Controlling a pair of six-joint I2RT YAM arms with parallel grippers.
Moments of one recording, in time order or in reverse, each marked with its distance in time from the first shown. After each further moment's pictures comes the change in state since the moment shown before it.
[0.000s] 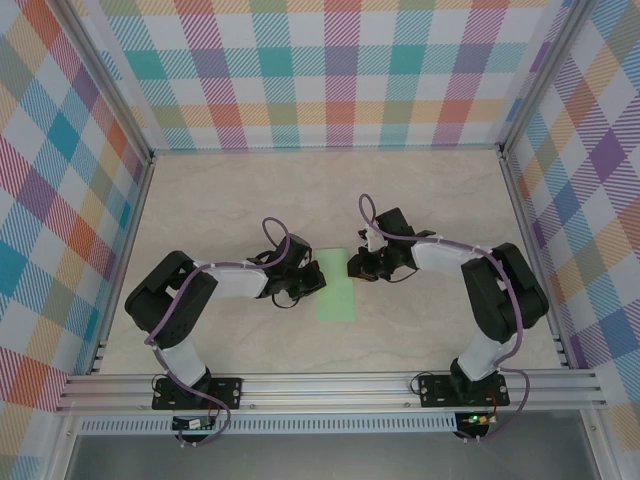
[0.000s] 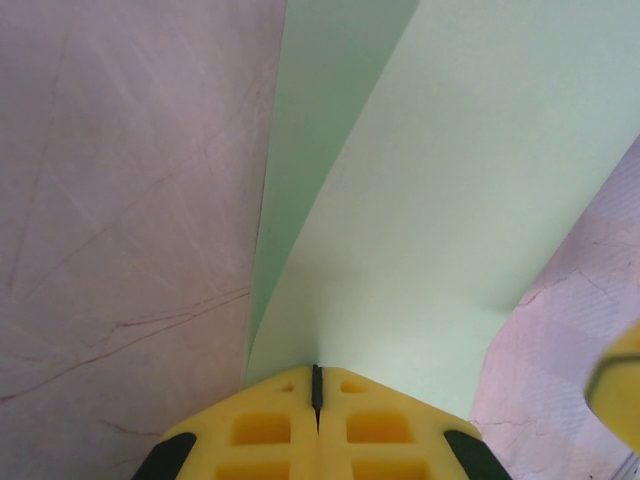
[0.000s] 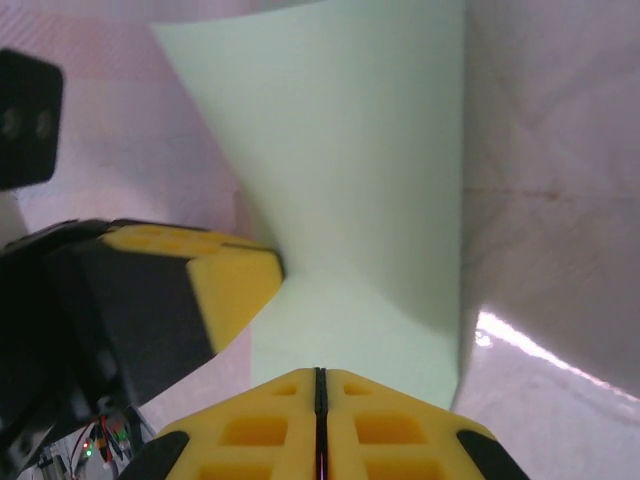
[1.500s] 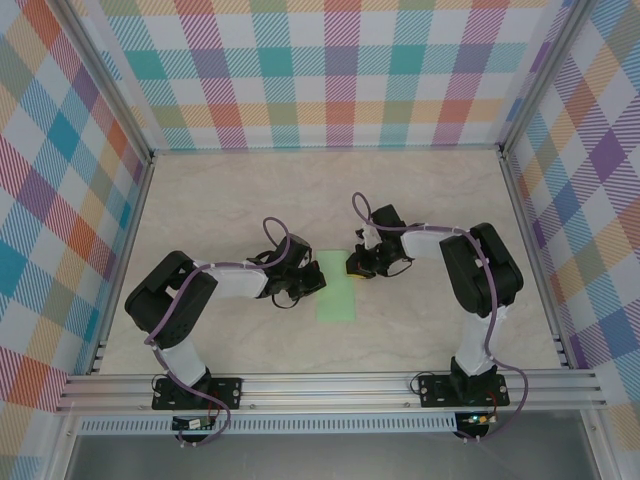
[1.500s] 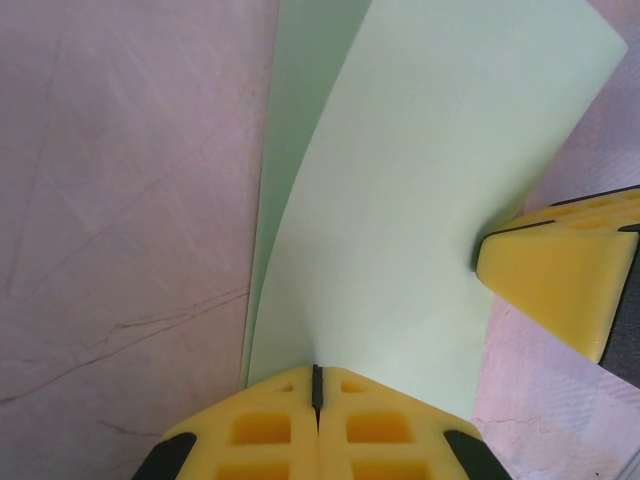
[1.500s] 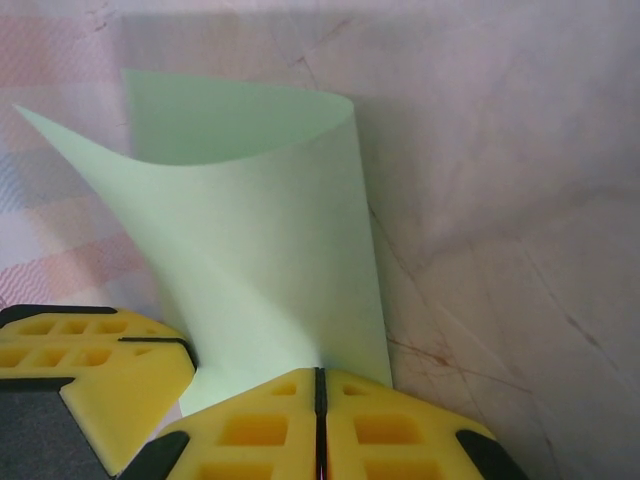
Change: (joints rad) left arm 0.000 0.000 0.000 -0.003 0.000 0.015; right arm -0.031 0.184 0.108 -0.024 -0.007 -0.044
